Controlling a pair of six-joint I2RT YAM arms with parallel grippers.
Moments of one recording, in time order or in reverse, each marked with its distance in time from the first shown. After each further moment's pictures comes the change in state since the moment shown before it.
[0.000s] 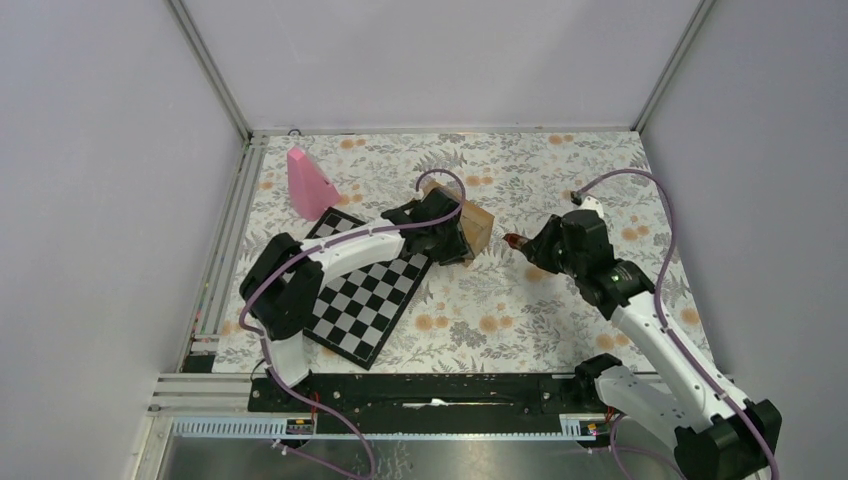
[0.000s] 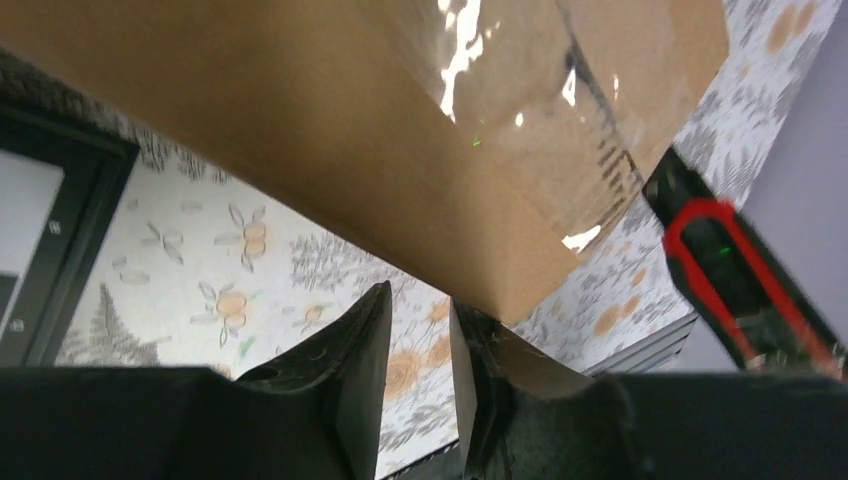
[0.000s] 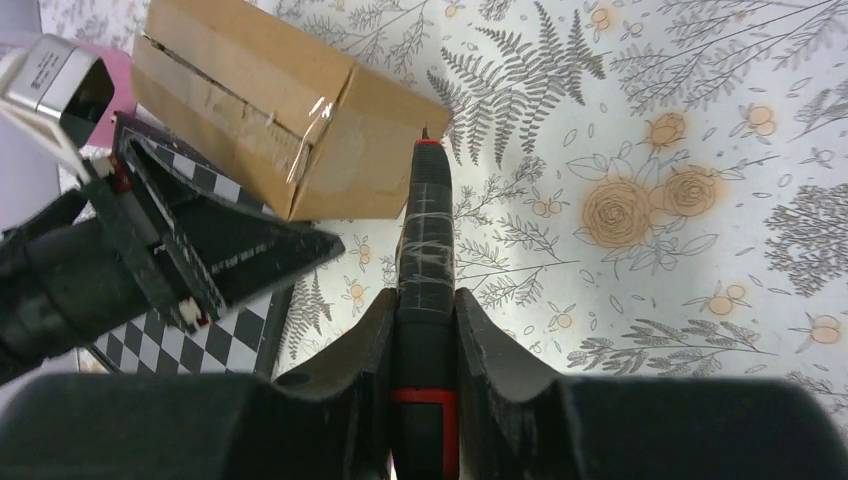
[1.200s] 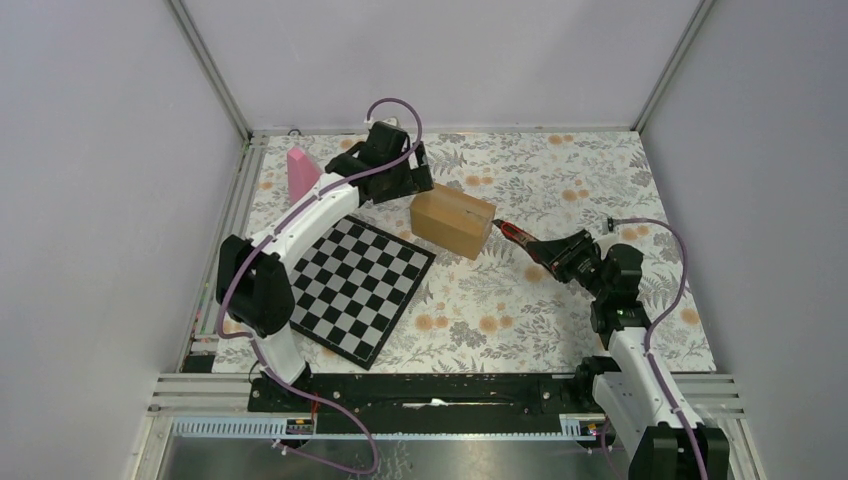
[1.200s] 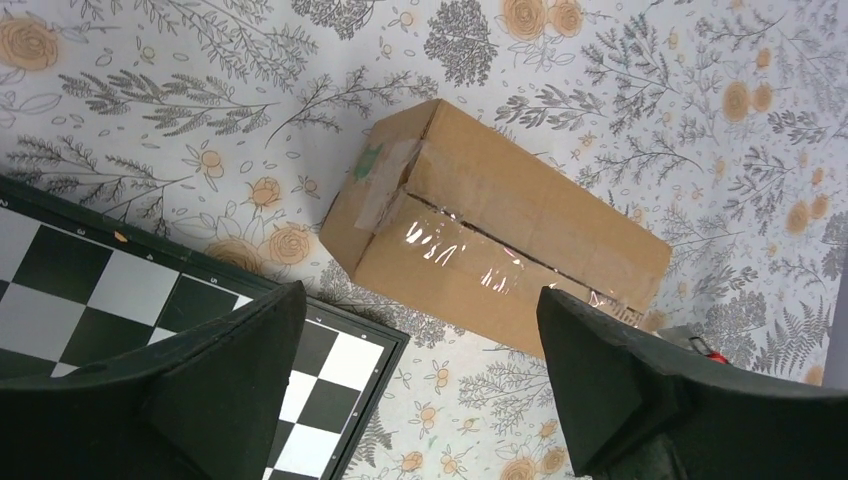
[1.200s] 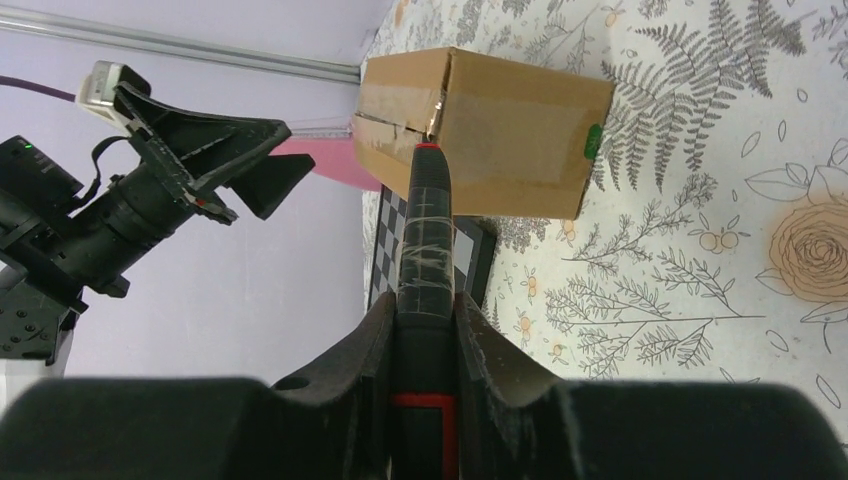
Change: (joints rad) left arm 0.290 -0.045 0.306 -0.244 -0.155 0.400; right arm -0.426 -0.180 -0.467 0.680 -0.619 0.380
